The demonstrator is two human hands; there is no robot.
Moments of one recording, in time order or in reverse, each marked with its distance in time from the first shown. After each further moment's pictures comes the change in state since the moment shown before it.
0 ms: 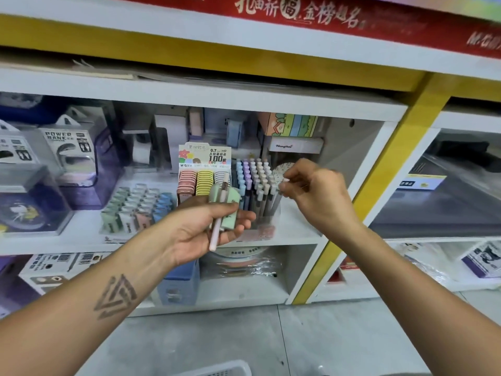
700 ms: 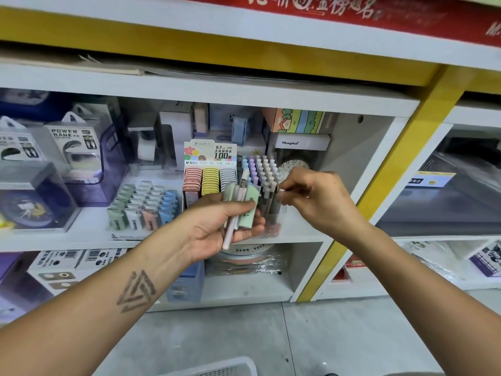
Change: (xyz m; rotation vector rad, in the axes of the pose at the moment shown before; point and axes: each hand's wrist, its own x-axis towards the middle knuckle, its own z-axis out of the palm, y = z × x) left_hand 0.006 -0.005 0.005 0.033 0.009 0.014; right_hand -0.003 -0.004 0.002 0.001 -0.137 -0.135
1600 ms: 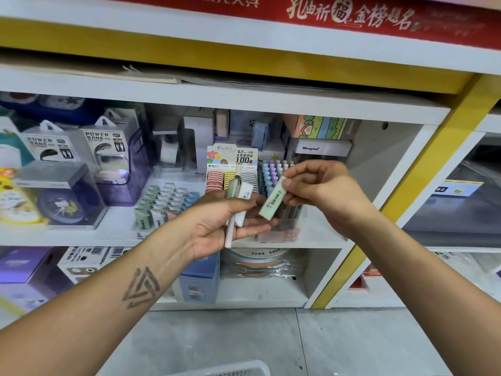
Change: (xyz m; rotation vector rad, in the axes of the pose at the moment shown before) left_hand -0.019 0.020 -0.019 -0.028 -0.088 -0.002; right_hand 0.026 -0.035 0.008 0.788 -0.048 0.456
